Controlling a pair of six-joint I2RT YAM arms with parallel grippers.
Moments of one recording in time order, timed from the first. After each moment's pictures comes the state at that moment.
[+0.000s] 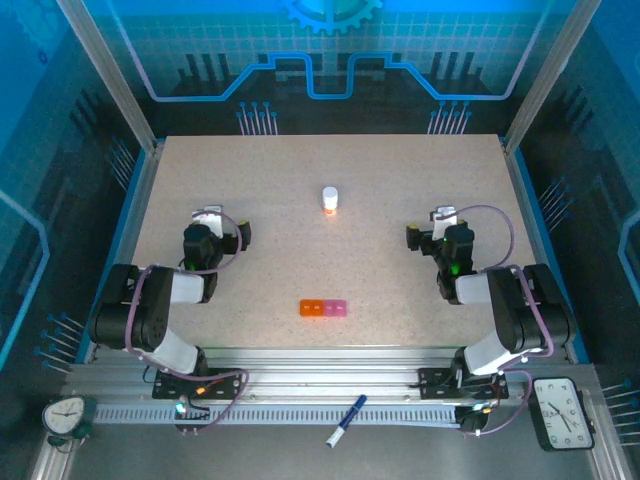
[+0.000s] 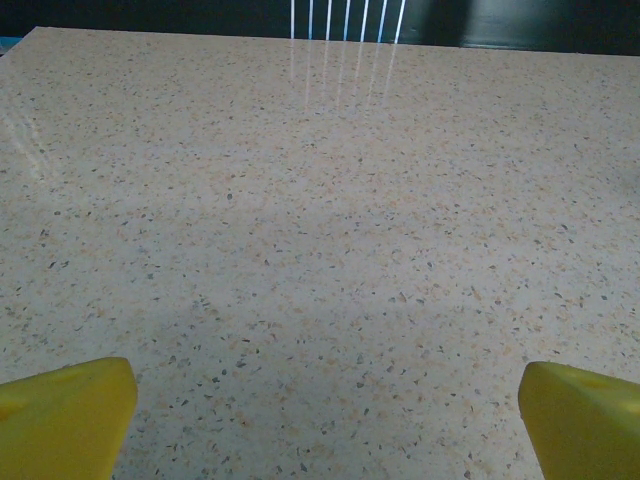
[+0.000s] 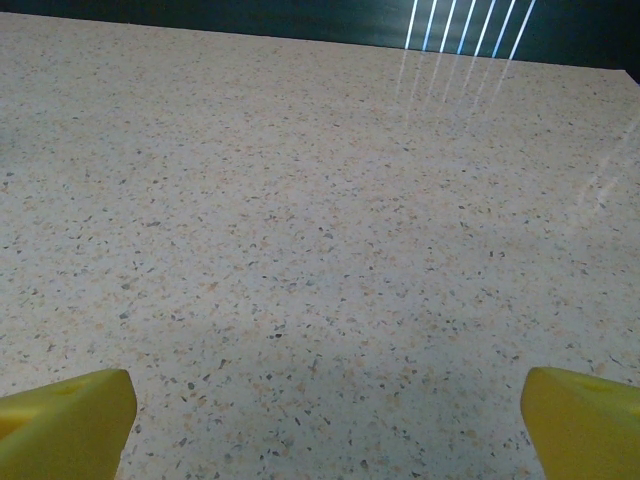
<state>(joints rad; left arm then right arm) -0.01 1.55 0.38 0.81 -0.01 -0.08 0.09 1.54 0.38 0.79 0.07 -0.05</state>
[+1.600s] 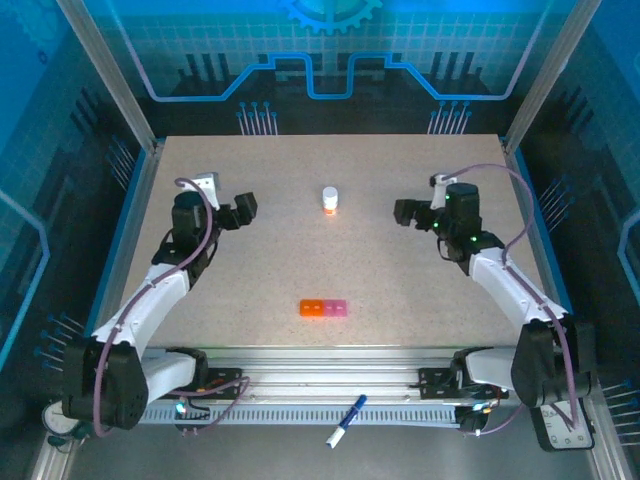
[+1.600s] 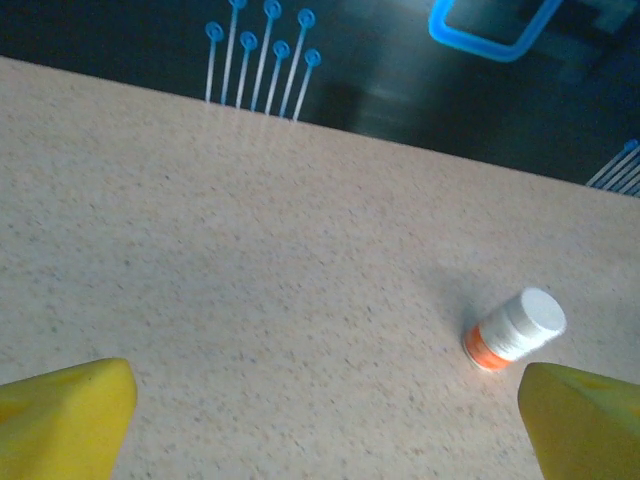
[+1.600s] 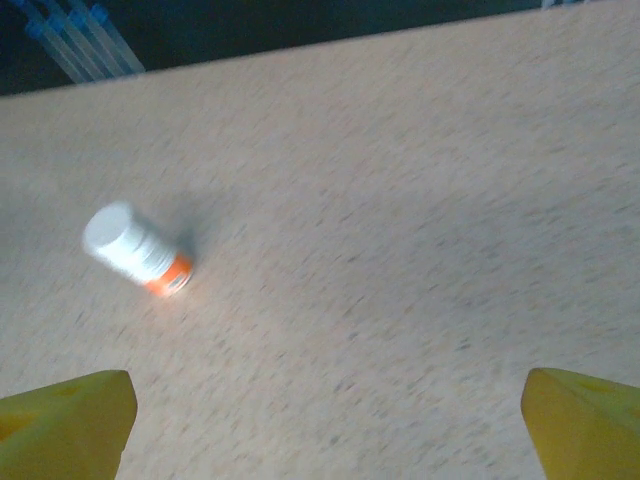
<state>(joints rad) -0.11 1.14 0.72 0.03 0.04 -0.34 0.18 1.25 0.80 -0.12 -0.12 0.24</state>
